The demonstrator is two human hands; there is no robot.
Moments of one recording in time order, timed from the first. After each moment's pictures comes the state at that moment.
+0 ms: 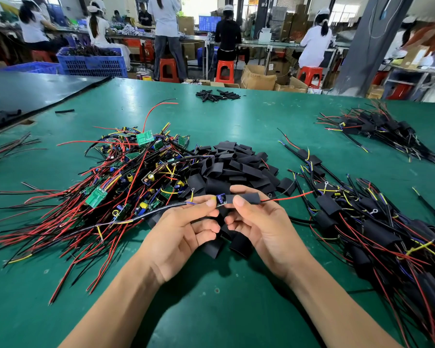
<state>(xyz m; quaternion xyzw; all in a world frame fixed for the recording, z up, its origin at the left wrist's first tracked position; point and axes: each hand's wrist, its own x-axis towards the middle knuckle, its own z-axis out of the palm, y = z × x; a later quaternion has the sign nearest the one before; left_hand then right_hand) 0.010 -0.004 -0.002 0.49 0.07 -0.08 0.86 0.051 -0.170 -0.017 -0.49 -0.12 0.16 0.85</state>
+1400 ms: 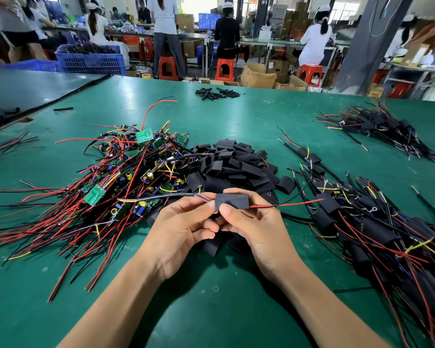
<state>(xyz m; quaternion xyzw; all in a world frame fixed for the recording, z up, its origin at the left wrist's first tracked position) 0.013 -0.006 -0.010 0.51 0.07 -0.03 0.86 0.044 -0.160 -0.027 -0.54 -0.21 0.09 0.81</state>
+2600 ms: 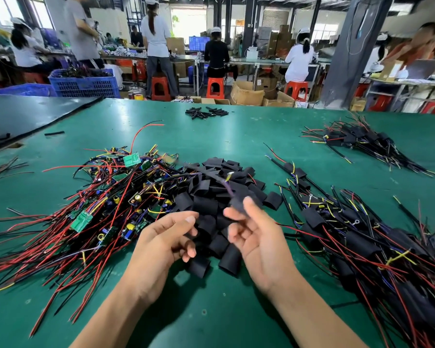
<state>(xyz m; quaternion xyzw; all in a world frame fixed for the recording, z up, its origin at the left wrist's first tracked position) 0.012 -0.004 -0.012 0.58 0.05 0.06 0.81 0.052 -0.169 -0.002 -0.41 0.02 0.10 0.91</state>
